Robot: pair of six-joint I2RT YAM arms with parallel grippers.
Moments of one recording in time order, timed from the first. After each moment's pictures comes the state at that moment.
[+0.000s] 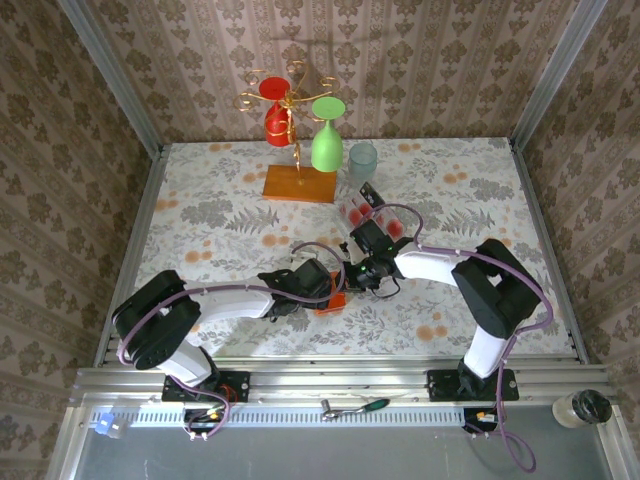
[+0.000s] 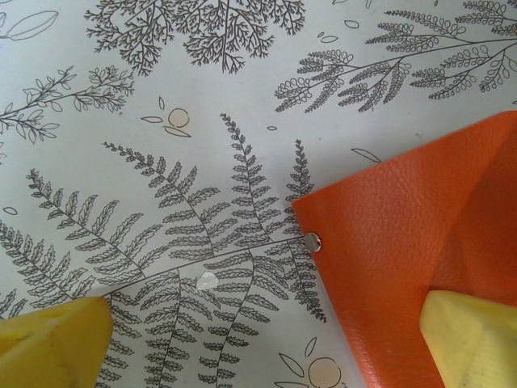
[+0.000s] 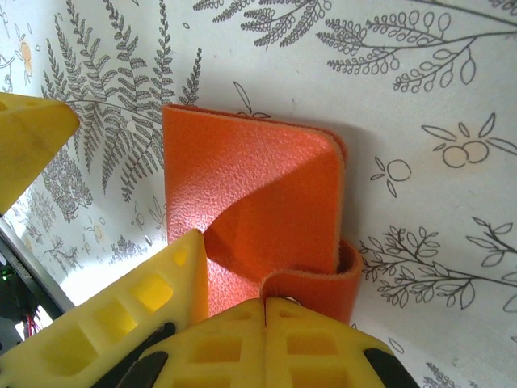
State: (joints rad) left arm -1.01 1.54 0.71 -0.26 -0.36 -0.64; right arm 0.63 1.75 0.92 -0.27 -0.49 0.58
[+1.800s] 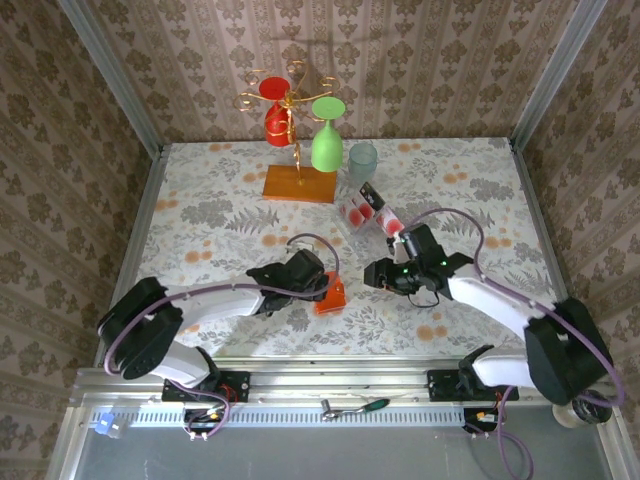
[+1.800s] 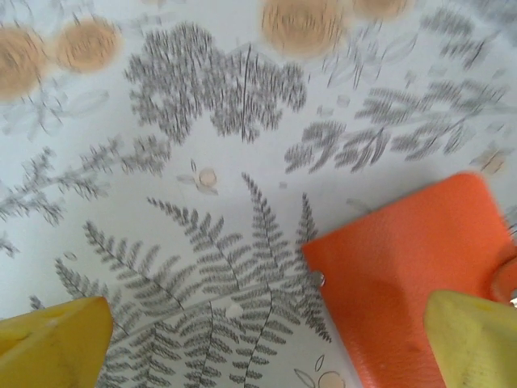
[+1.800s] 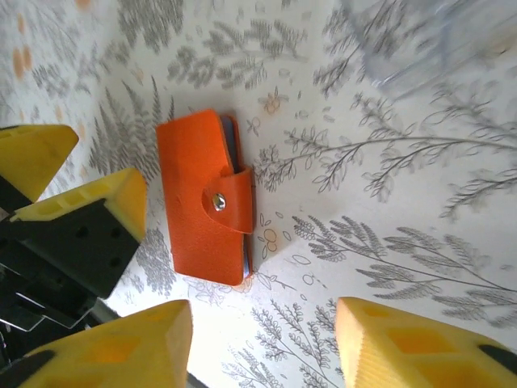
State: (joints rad) left arm -0.95 1.43 0.71 -0.26 -0.35 -0.55; right arm 0.45 1.24 0.66 -0.35 -0.41 0.68
